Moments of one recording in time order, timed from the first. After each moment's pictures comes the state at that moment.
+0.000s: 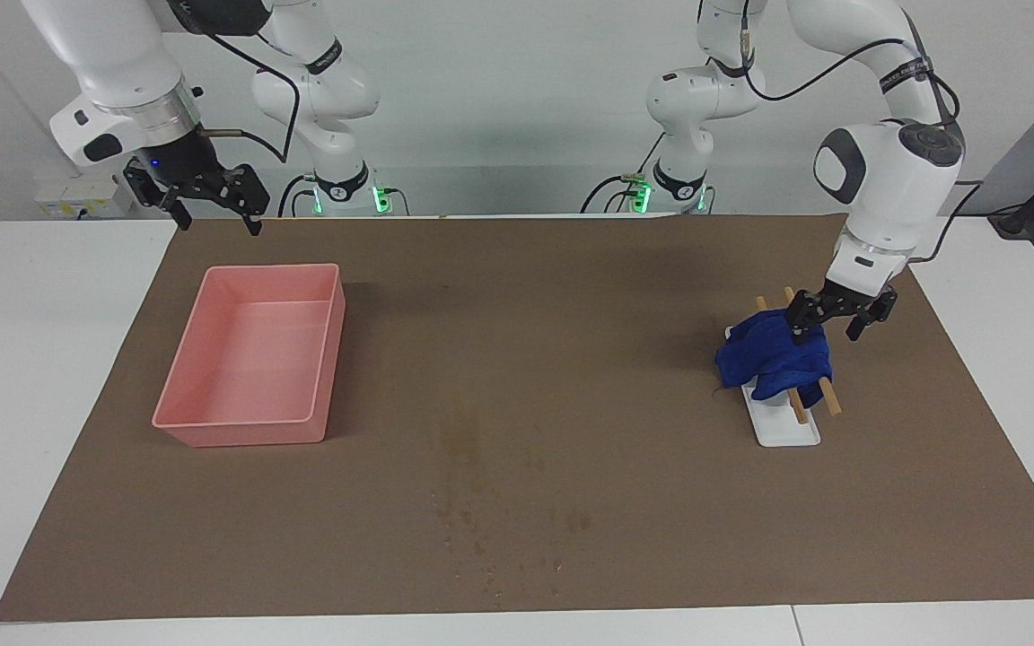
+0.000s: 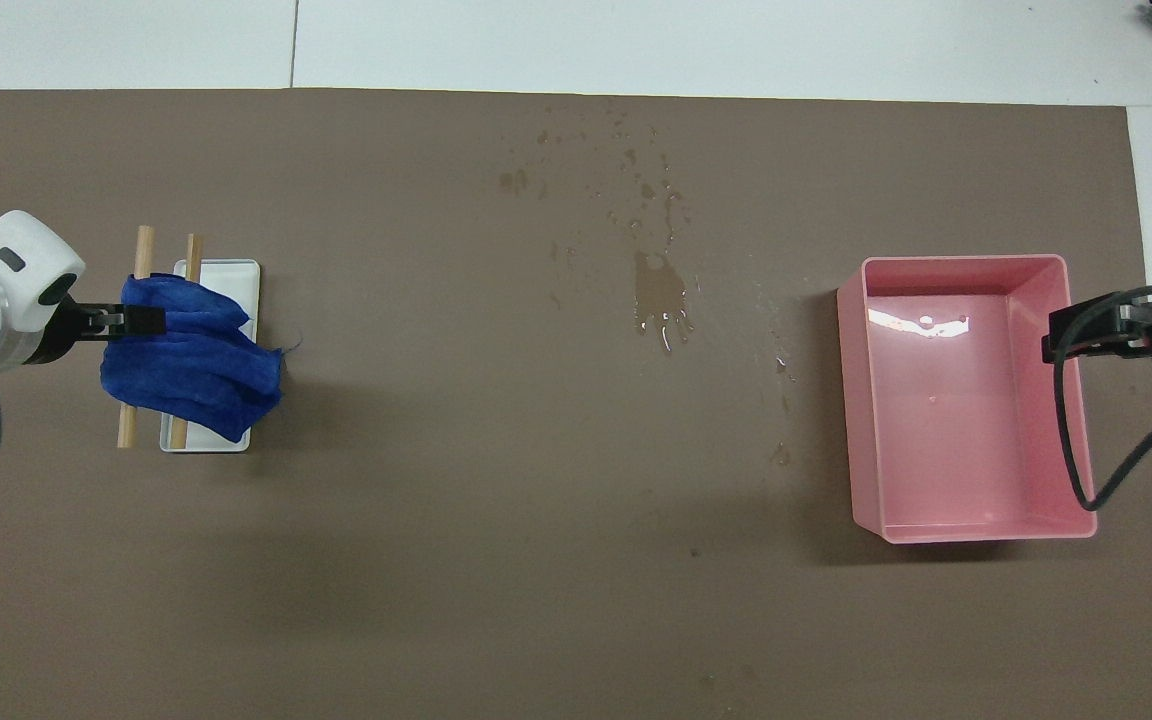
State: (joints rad) left arm 0.12 0.01 -0.08 -2.10 0.02 2.30 0.03; right arm 0.00 -0.04 0.01 -1.59 -0.02 1.49 0.12
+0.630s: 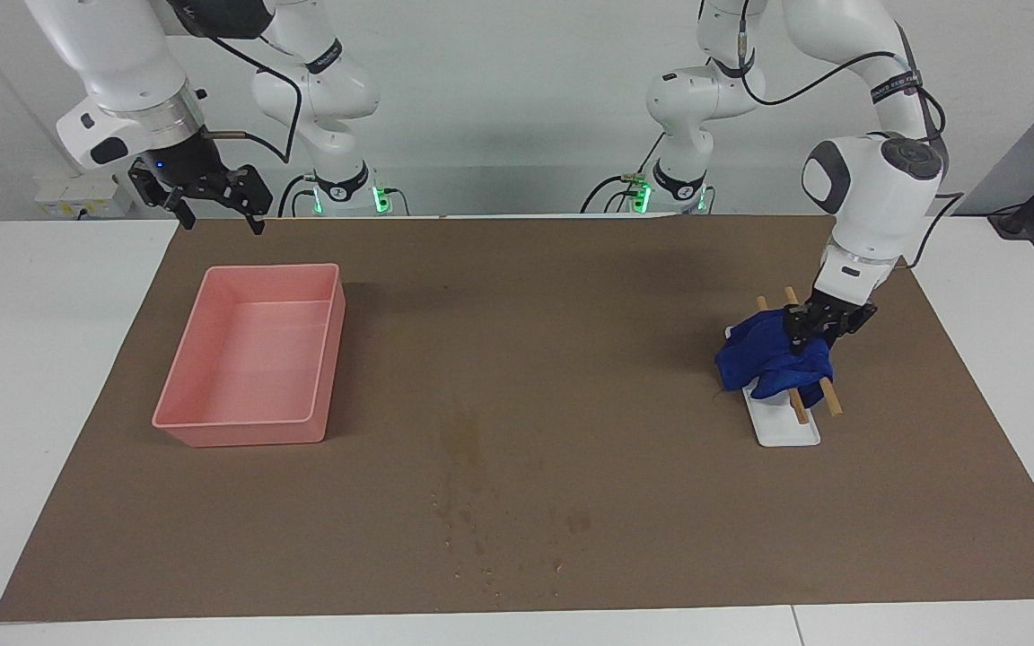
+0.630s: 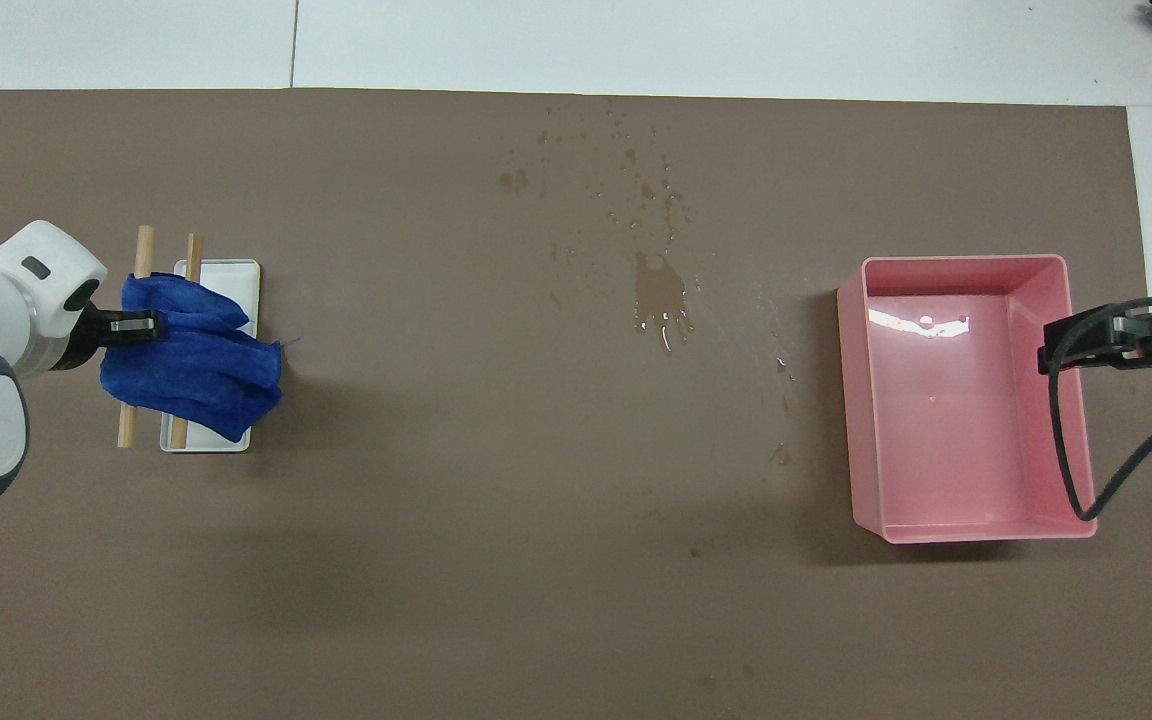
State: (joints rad) left arm 0.11 0.01 -0.09 -2.13 0.02 2.32 -0.03; right arm 0.00 -0.06 0.01 -1.62 -0.02 1.49 0.12
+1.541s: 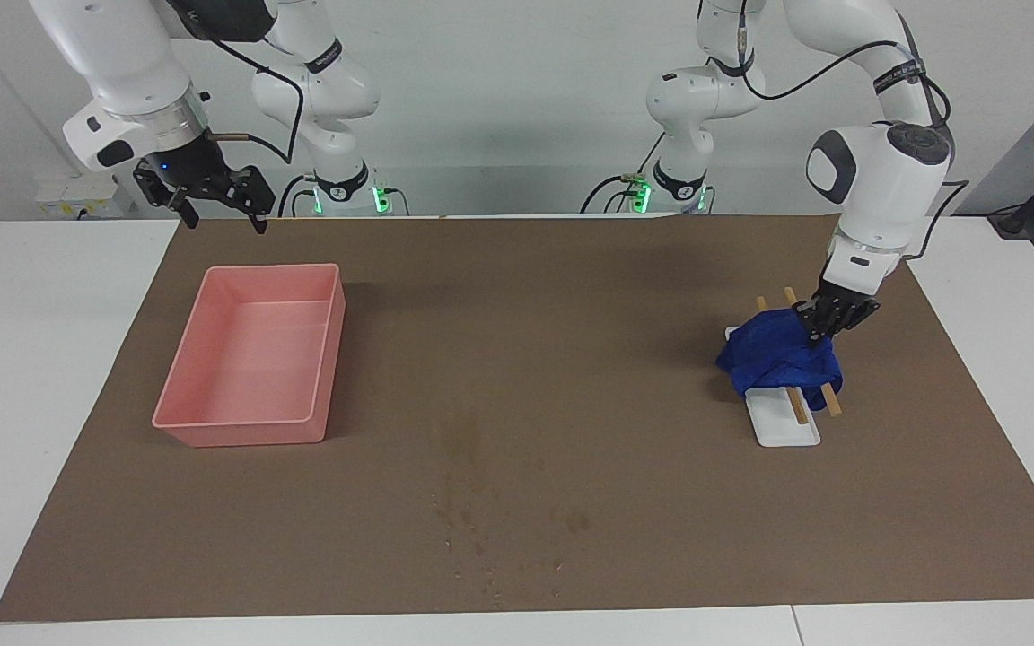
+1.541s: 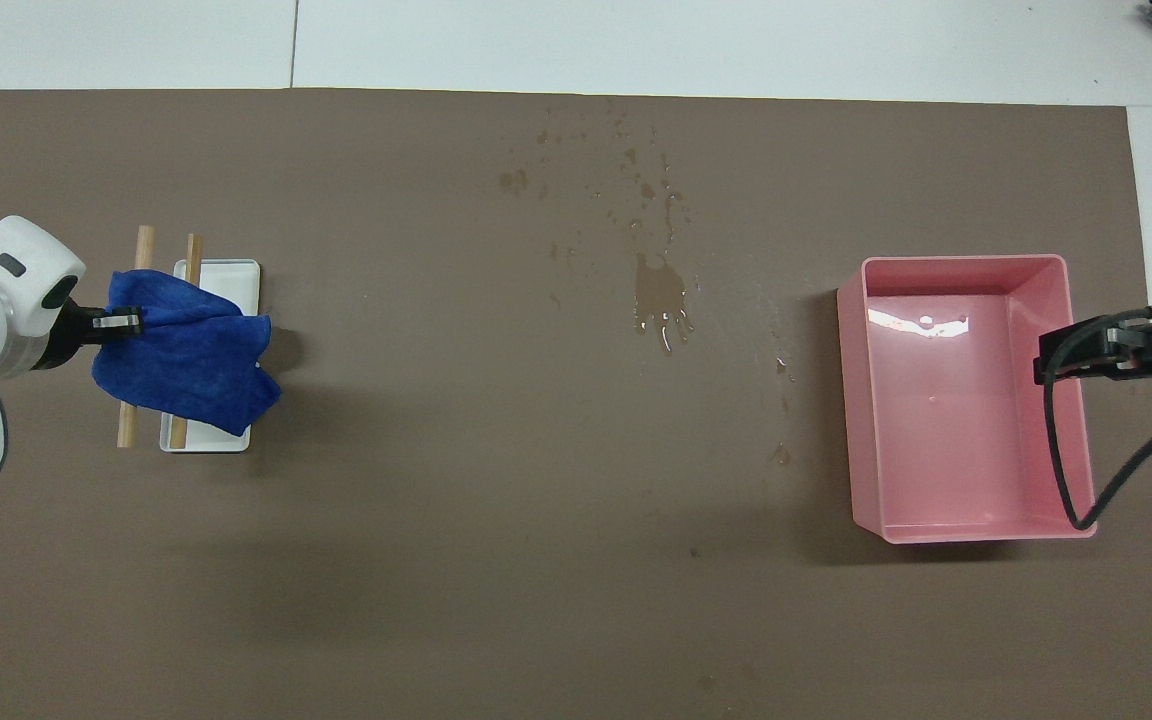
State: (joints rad) left arm 0.11 -0.01 -0.09 -2.12 0.02 2.30 -0.04; right arm 0.00 -0.07 0.01 -1.64 -0.02 1.49 0.12
